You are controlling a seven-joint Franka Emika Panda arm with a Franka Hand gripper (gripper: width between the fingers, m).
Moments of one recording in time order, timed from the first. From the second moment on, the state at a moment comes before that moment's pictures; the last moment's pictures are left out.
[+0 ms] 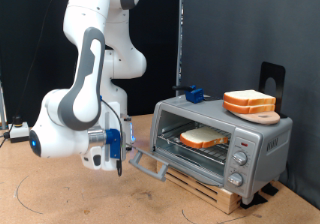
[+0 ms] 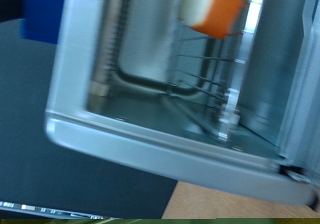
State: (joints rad) arm -0.25 0.31 -0.34 -2.36 0.72 1.29 -0.81
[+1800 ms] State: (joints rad) arm -0.24 -0.17 -0.27 -2.73 0.68 1.51 -0.61
